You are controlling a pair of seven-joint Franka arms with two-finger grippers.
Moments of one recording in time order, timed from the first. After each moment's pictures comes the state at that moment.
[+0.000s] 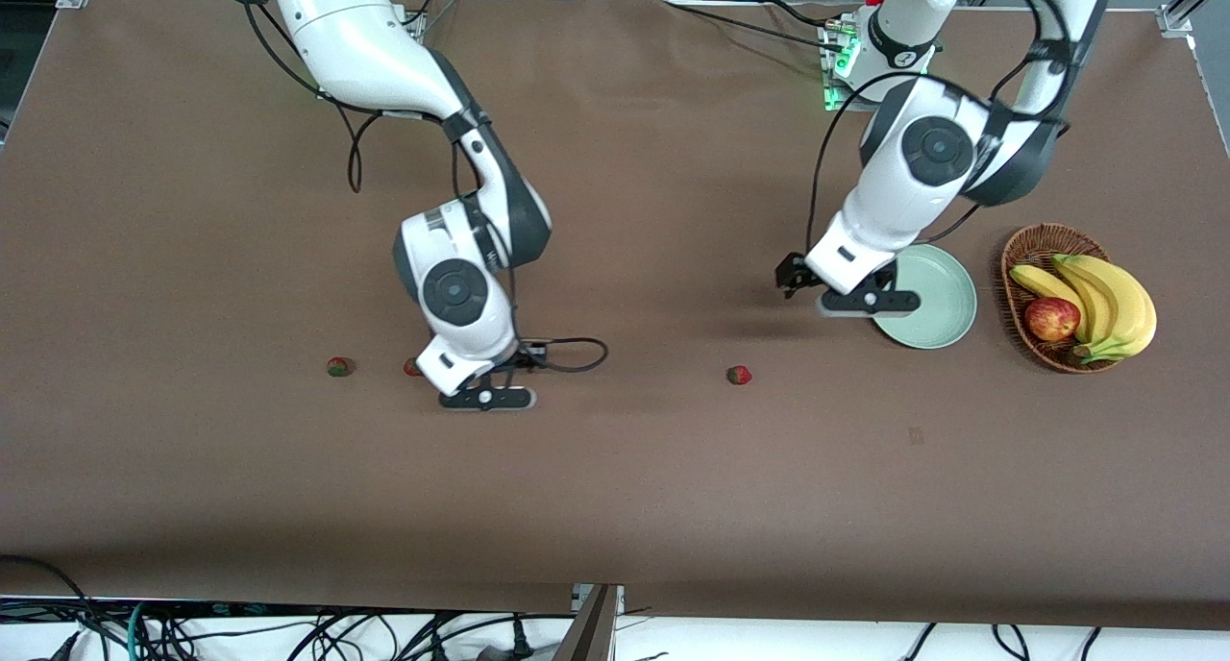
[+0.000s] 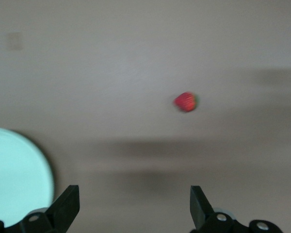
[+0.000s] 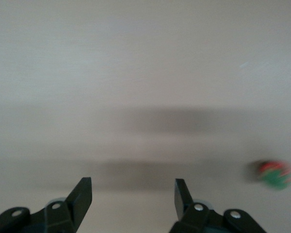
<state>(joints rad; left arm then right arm) -0.07 0.26 -0.34 -1.99 0.06 2.30 -0.47 0.66 0.82 -0.25 -1.33 0.14 2.10 0.33</state>
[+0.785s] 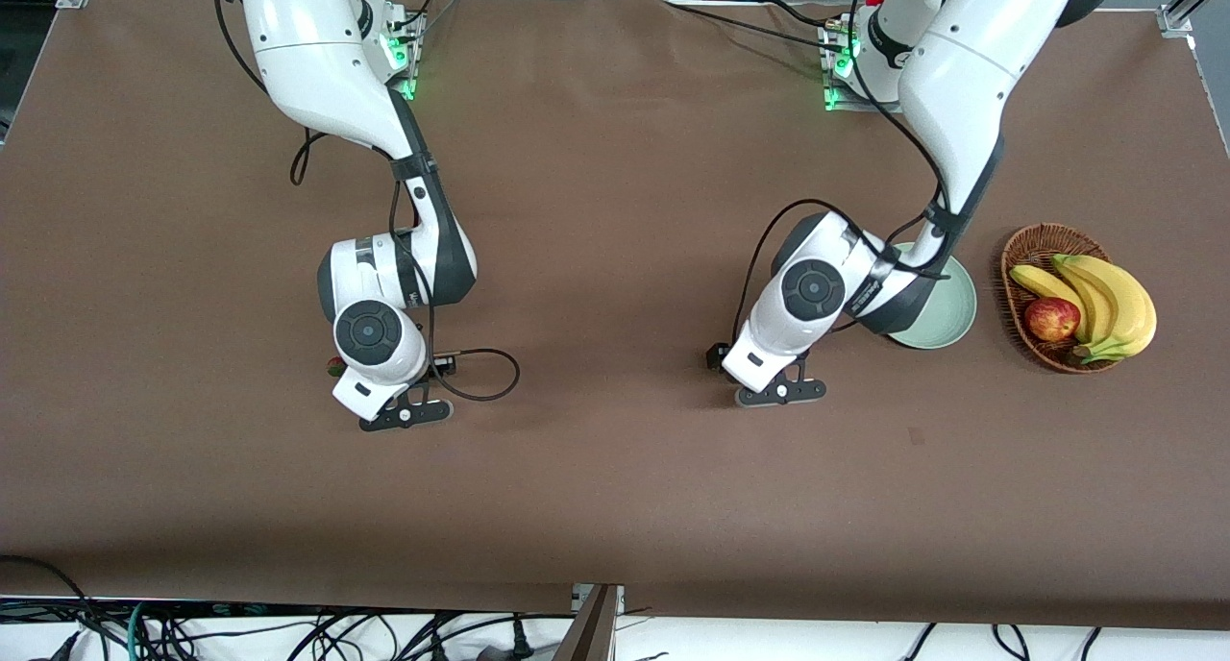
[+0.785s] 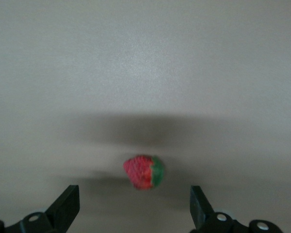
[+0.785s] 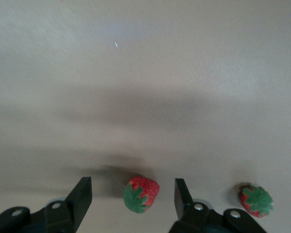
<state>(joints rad) -0.16 0.77 -0.33 -1.59 0.25 2.31 -0.71 0.64 0.81 -0.39 -1.49 0.14 2.12 0.07</state>
